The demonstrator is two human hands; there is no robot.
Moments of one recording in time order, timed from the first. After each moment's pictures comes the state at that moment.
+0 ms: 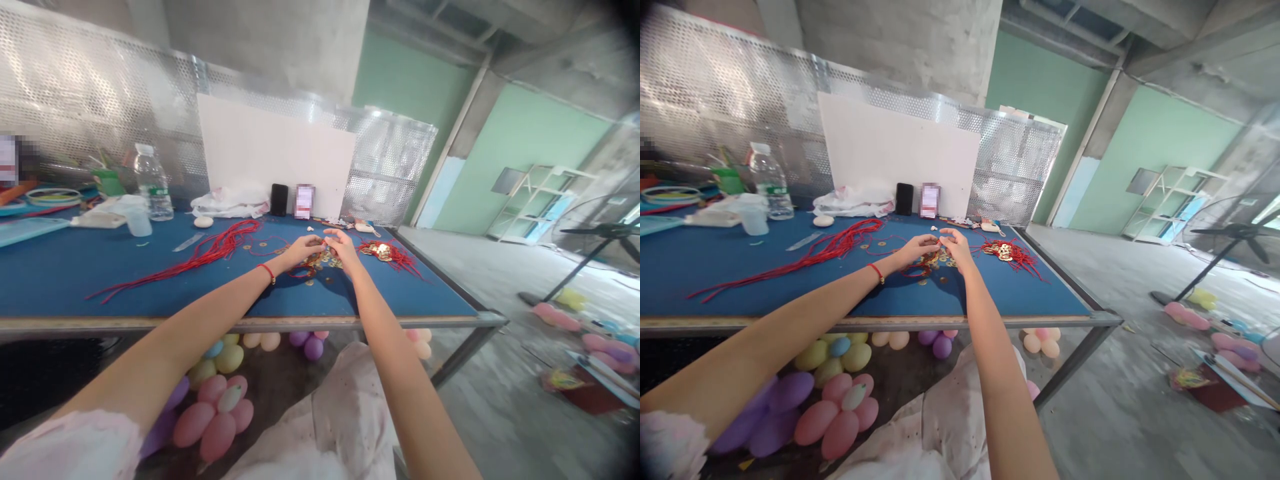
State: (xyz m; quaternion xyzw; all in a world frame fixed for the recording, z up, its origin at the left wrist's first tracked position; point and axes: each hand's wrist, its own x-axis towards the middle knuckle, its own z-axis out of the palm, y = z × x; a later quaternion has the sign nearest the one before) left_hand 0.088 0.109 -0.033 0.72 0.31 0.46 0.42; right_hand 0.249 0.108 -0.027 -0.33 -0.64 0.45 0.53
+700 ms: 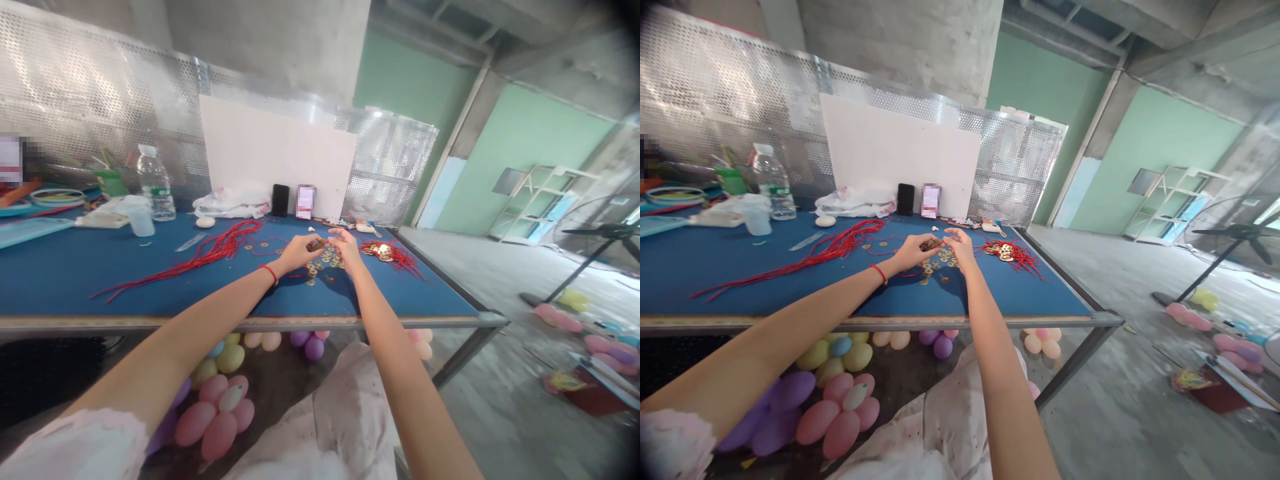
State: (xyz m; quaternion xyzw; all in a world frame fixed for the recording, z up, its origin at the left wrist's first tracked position) left_hand 0.082 0.100 -0.033 0.83 0.34 0.44 0.10; right_hand 0.250 0.110 -0.027 -0.32 -0.61 0.45 0.57
